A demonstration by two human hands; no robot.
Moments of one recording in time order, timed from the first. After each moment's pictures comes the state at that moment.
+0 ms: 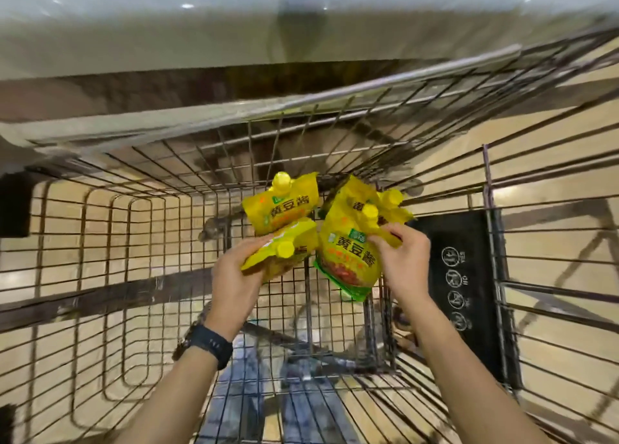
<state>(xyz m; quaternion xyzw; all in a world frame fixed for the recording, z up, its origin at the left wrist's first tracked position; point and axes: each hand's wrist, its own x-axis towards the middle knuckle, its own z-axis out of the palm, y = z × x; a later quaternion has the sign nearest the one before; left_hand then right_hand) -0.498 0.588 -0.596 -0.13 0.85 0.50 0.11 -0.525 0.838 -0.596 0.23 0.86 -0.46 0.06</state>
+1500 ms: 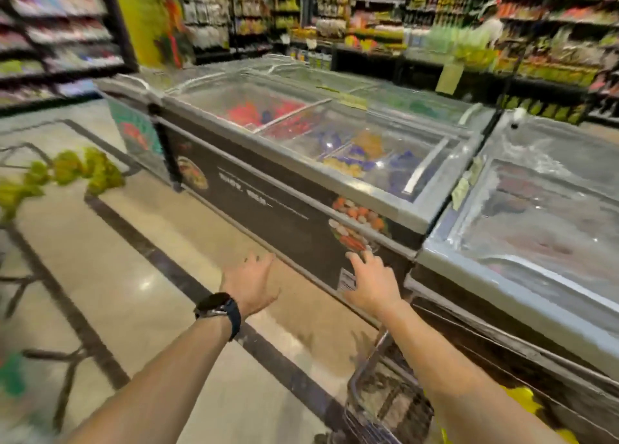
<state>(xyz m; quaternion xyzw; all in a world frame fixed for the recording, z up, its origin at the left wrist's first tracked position) -0.201 0.173 -0.251 -0.32 0.95 0.03 0.03 -0.379 0.344 -0.240 -0.40 0.91 -0.05 0.09</state>
